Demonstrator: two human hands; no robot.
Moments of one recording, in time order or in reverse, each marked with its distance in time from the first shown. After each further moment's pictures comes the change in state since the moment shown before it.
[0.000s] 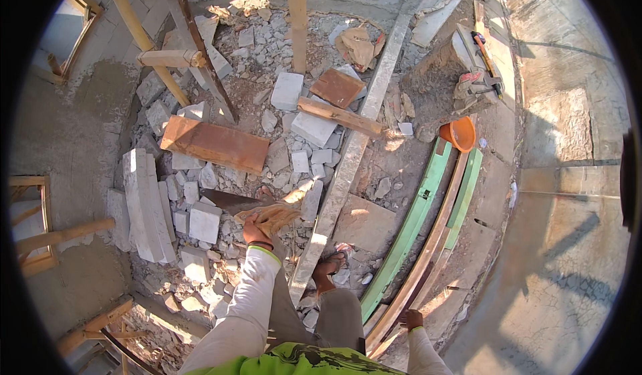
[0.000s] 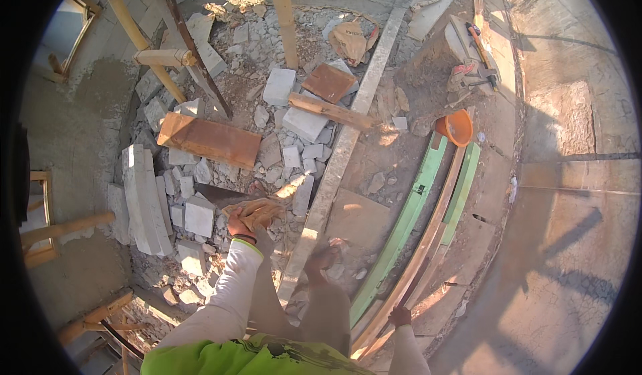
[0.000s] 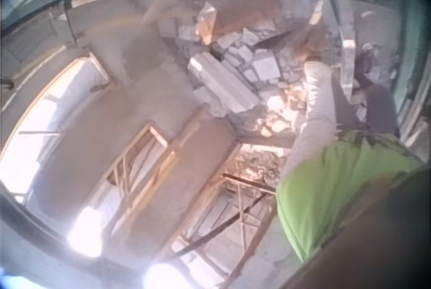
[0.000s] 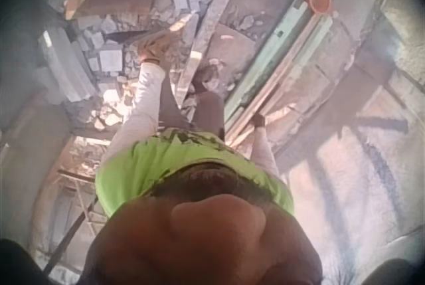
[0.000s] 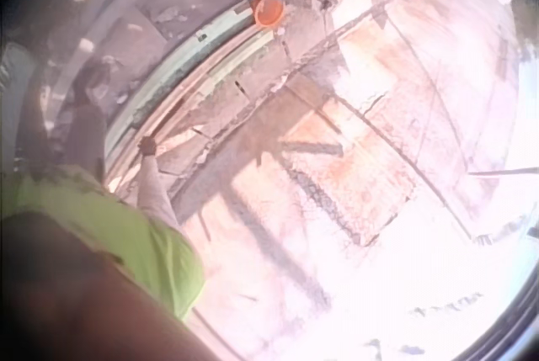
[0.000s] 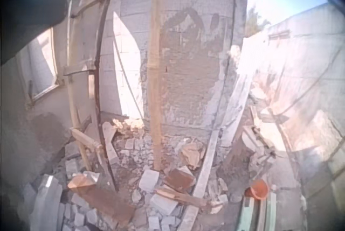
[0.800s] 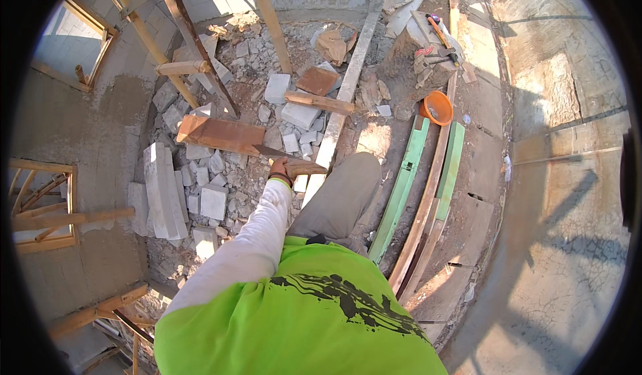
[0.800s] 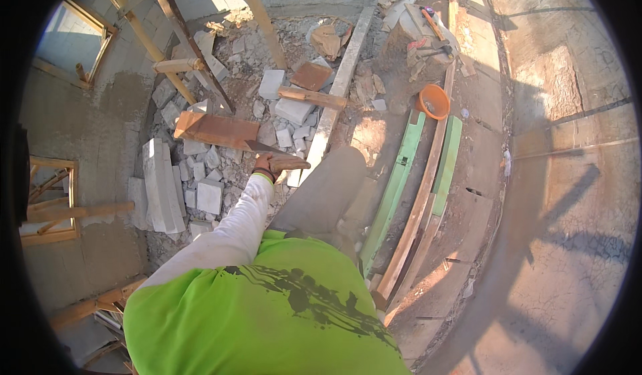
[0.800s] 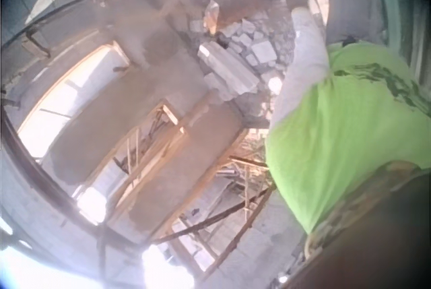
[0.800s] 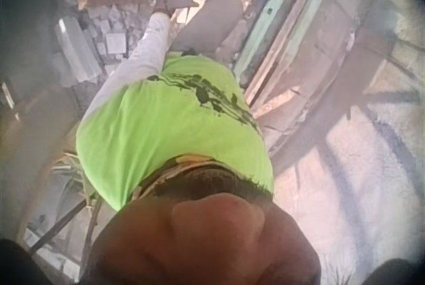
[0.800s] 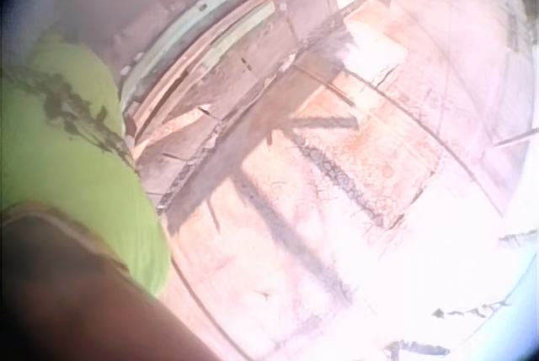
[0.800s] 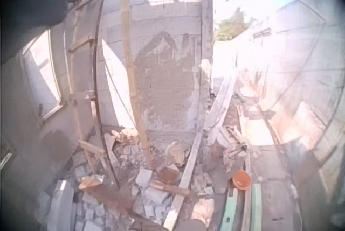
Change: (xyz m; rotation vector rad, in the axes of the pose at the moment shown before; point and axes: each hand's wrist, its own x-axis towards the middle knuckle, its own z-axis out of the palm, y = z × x) left_hand -0.094 -0.085 0.106 0.343 -0.147 -0.281; right_hand -0.133 0.108 0.030 -0.525 0.701 -0.418
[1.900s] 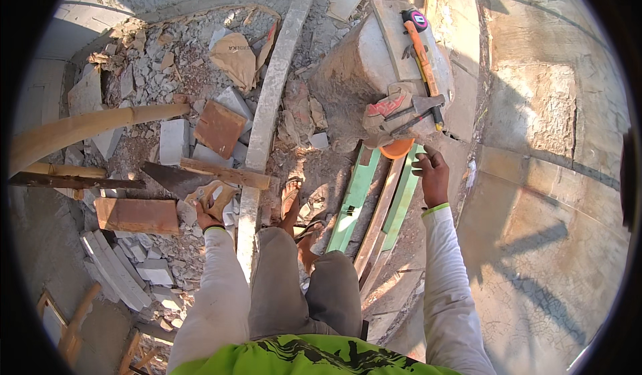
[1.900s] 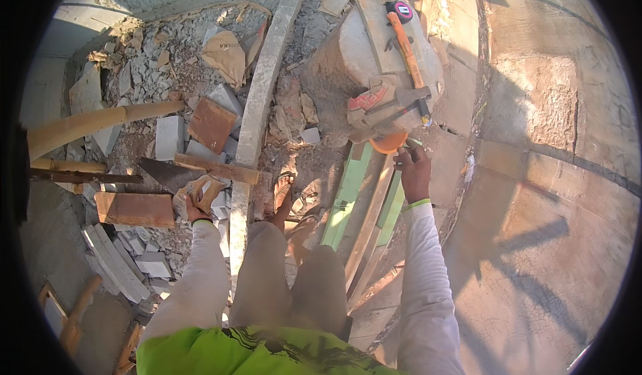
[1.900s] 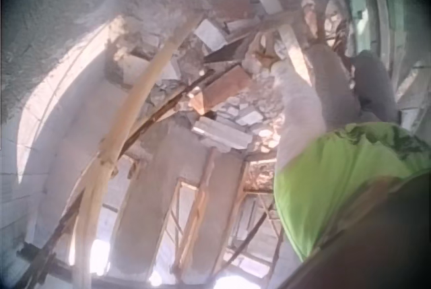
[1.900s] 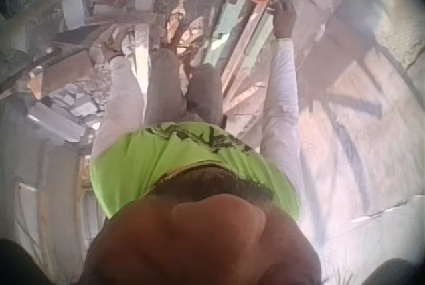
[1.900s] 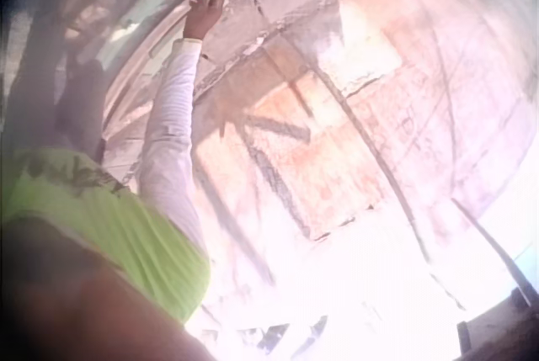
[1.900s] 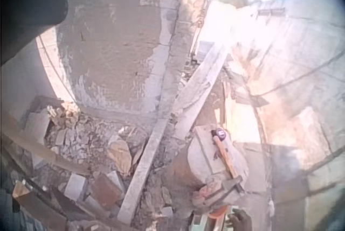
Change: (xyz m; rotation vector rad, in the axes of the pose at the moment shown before) left_hand 0.353 0.000 0.177 -0.191 0.299 0.376; right_hand 0.341 -0.890 0.240 -0.302 0.005 -0.663
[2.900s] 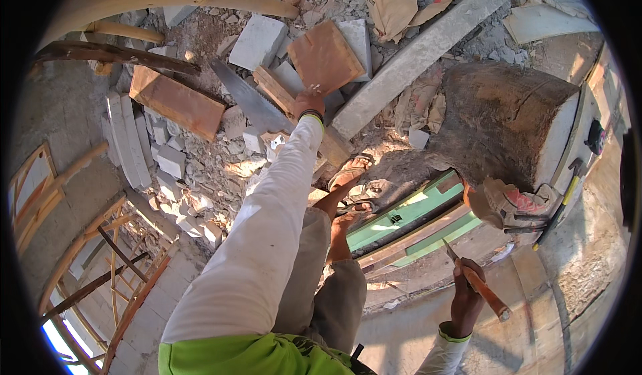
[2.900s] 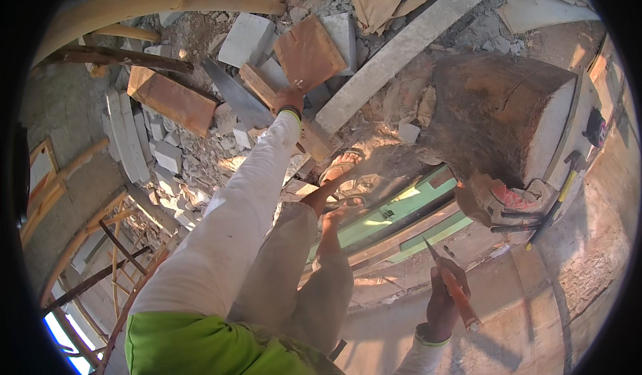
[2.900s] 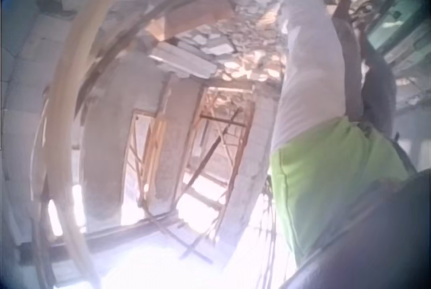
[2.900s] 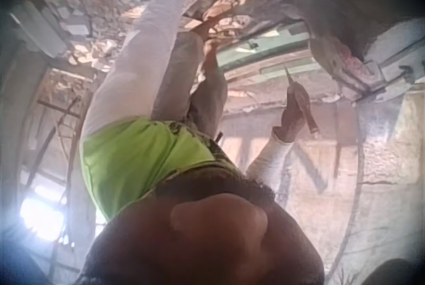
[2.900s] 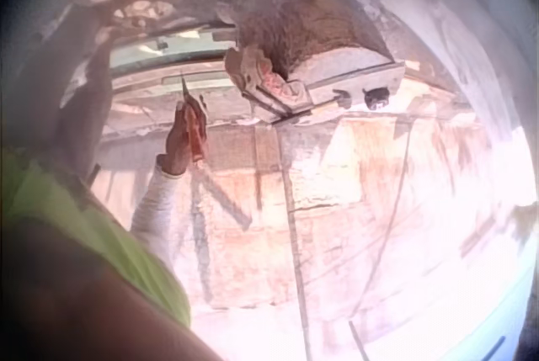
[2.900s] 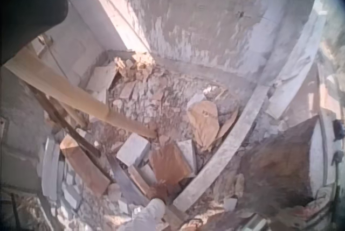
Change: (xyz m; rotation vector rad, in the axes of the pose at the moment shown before) left_hand 0.146 -0.079 0.129 1.681 0.119 0.369; right_hand -0.043 -0.002 0.084 -0.557 -0.442 -0.264
